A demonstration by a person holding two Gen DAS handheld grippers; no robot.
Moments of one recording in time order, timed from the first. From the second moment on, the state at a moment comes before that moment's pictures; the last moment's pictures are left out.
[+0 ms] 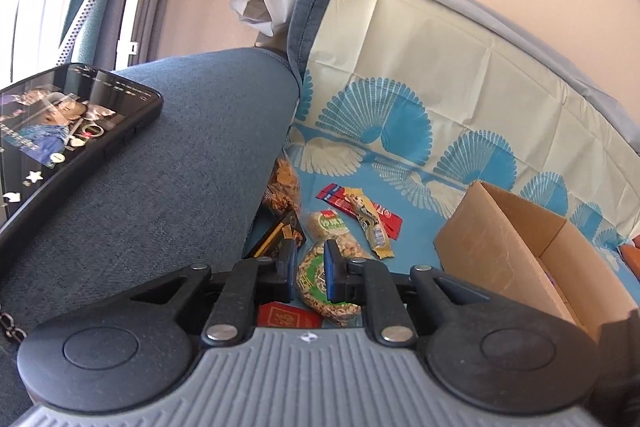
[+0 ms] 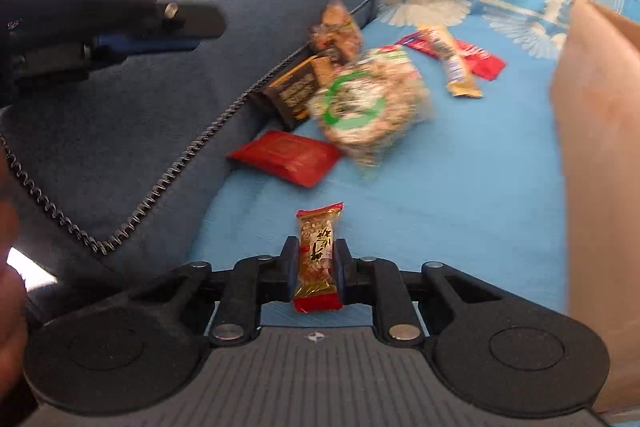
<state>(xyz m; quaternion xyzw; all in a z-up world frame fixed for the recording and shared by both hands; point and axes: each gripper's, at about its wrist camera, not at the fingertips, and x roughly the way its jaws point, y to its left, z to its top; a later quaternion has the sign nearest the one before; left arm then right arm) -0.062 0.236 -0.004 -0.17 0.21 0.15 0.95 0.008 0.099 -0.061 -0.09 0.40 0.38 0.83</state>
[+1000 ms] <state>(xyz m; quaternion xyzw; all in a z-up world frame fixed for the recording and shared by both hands) 0.052 0.213 -0.081 -0.05 0.47 0.23 0.85 0.014 0.031 -0.077 -0.09 0.41 0.39 0.82</state>
